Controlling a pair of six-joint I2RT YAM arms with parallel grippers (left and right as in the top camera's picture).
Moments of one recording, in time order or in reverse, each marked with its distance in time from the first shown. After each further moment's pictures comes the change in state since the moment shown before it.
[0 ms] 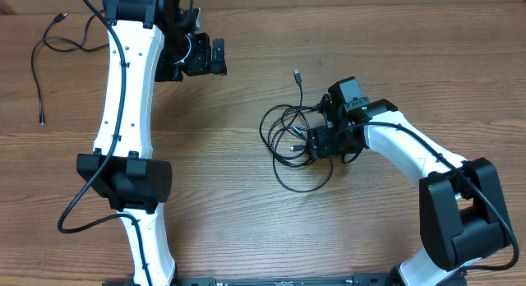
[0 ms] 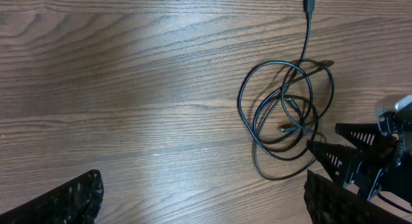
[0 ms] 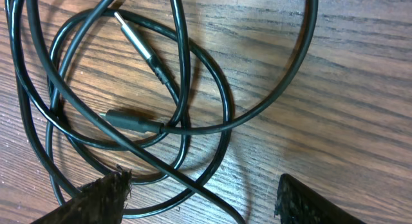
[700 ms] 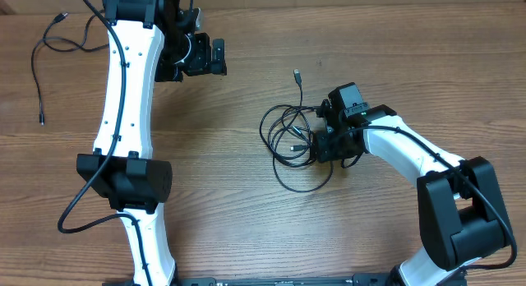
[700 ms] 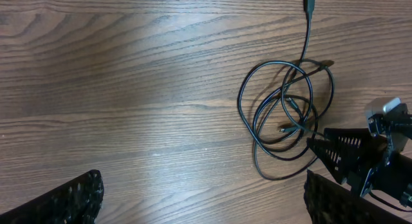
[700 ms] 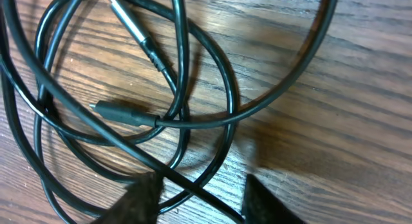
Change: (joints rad) left arm 0.000 0.000 0.000 0.000 0.000 0.000; right arm 0.000 0.002 -0.051 0.047 -0.023 0.001
